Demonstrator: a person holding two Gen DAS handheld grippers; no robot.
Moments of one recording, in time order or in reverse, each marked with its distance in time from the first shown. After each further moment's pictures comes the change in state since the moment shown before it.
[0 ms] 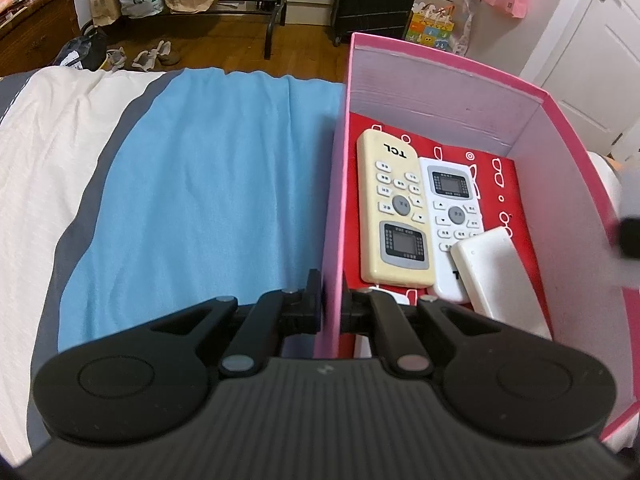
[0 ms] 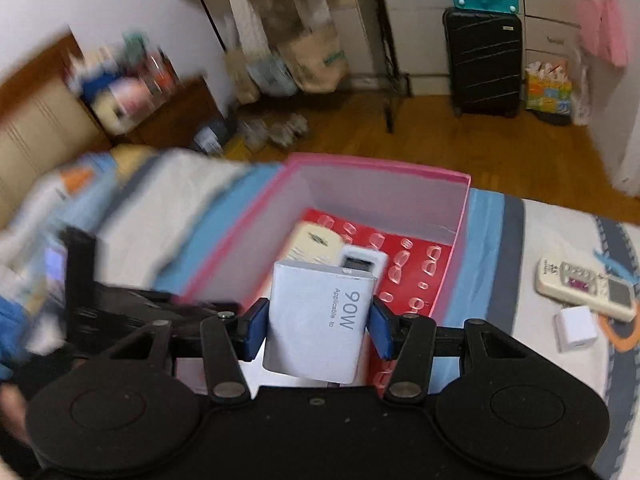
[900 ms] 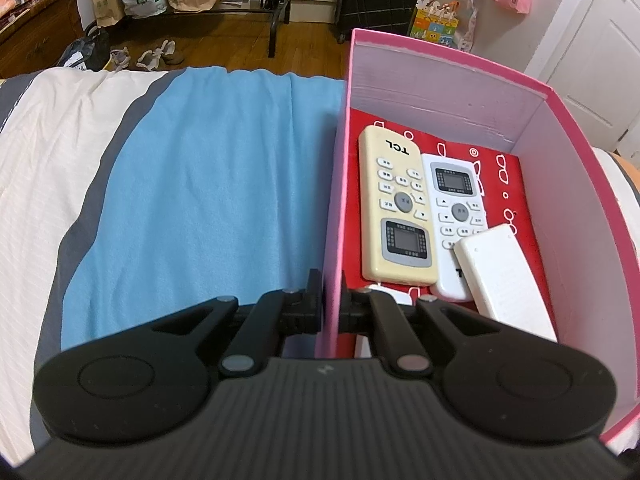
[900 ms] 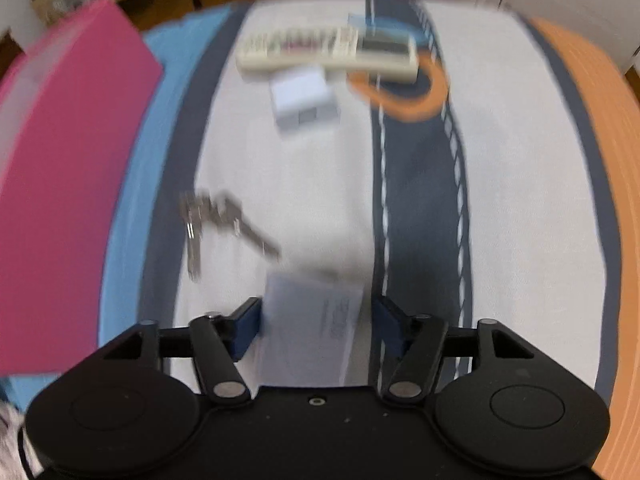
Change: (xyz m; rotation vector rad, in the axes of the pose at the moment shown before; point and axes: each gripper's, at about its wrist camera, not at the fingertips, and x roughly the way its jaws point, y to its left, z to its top) left arm 0.001 -0.004 0.002 -0.002 0.008 0.022; right arm -0.006 -0.179 -0.105 0.367 0.384 -0.242
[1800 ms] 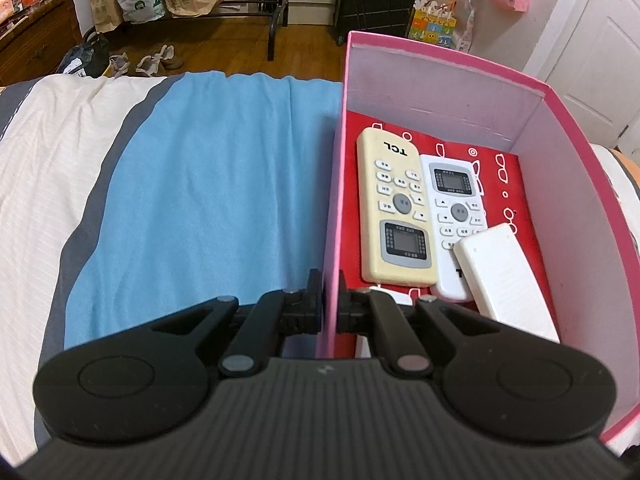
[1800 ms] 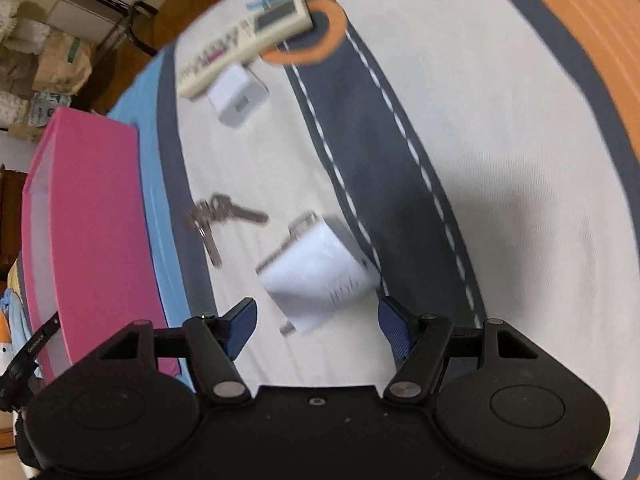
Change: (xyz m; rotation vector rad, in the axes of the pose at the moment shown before) left arm -0.002 -0.002 0.000 0.021 -0.004 0.008; right arm -0.017 -0.060 -0.030 0.442 0.096 0.268
